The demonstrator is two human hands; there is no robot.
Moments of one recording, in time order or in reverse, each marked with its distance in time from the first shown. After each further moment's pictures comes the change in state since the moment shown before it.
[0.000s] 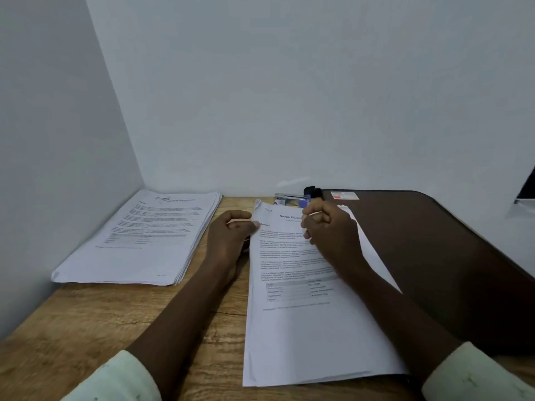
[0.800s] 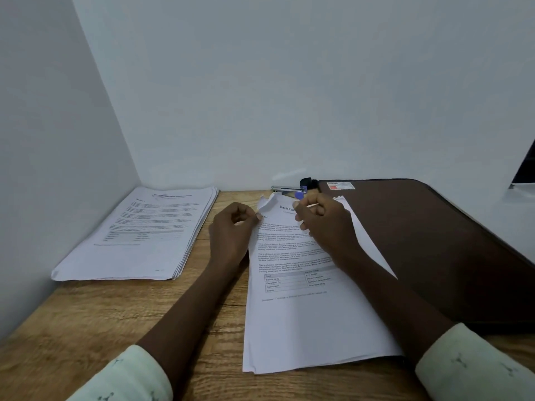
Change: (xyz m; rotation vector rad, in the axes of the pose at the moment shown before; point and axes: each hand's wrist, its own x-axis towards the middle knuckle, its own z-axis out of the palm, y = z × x) left_hand 0.002 -0.016 0.006 0.419 0.099 0.319; right_hand -0.002 0.002 -0.001 -0.018 -0.048 0.041
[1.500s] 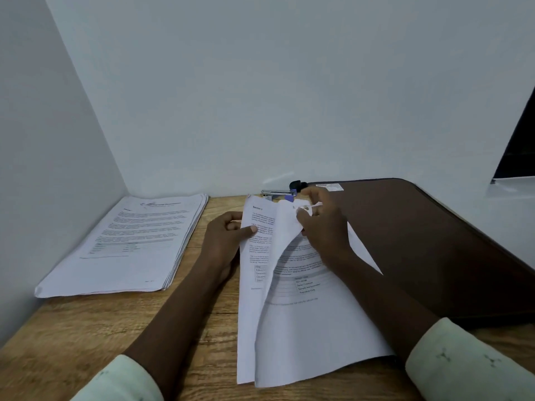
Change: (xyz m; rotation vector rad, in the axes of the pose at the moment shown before) left_hand 0.003 0.009 -0.002 -0.335 -0.238 -0.297; right_hand 0.002 0.003 -0.004 -0.022 0.170 -0.035
